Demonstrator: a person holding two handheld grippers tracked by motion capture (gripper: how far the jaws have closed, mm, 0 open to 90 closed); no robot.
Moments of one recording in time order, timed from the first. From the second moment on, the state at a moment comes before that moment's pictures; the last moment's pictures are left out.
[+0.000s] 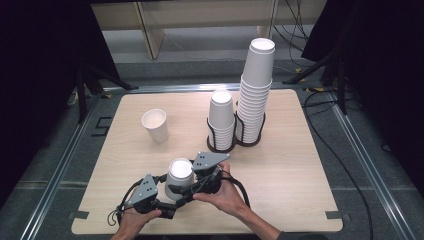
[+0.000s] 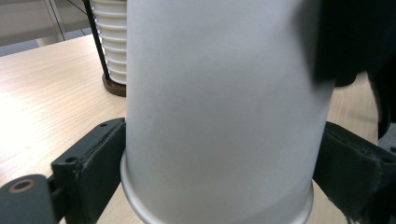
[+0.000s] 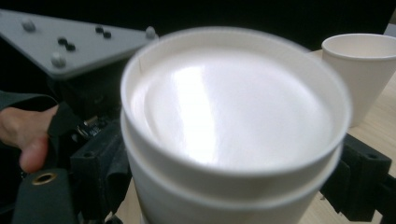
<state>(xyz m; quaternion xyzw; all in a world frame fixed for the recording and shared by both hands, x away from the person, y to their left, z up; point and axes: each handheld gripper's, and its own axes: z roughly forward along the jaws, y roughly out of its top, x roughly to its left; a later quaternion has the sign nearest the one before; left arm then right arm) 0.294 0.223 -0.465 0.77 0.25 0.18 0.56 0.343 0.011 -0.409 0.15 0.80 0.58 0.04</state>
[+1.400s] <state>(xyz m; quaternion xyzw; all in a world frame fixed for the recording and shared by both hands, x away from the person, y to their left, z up) 0.283 0.219 -0.460 0.77 0.20 0.23 0.56 0.353 -0.022 -0.377 0.16 0.82 0.55 -0.06</state>
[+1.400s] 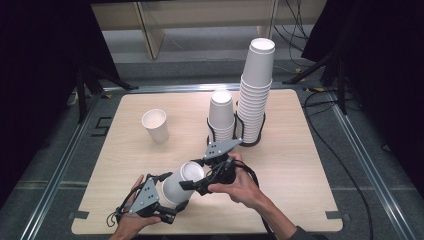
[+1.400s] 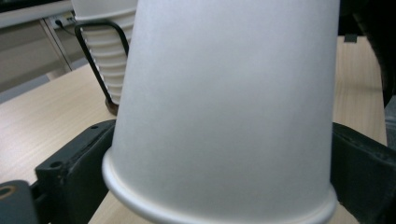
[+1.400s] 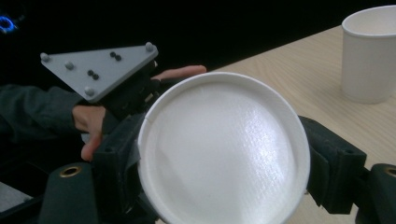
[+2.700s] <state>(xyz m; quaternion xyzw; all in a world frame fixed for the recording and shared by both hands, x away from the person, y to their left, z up) 0.285 0.215 -0.458 0.86 0.18 0.21 0.44 0.335 -0.026 -0.362 0.04 0.91 0.40 0.08</state>
